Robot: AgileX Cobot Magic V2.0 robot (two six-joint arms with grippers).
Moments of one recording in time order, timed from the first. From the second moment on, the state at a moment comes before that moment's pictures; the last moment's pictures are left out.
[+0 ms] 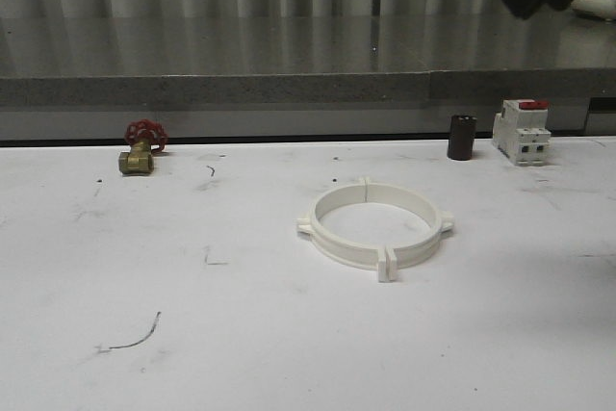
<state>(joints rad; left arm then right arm) -0.67 0.49 -0.64 0.05 0.73 0.02 0.33 1.27 -1.10 -0.07 0.67 0.01</state>
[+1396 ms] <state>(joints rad) -0.67 0.49 -0.64 0.05 0.73 0.02 0.33 0.44 -0.56 0.08 0.69 0.01</state>
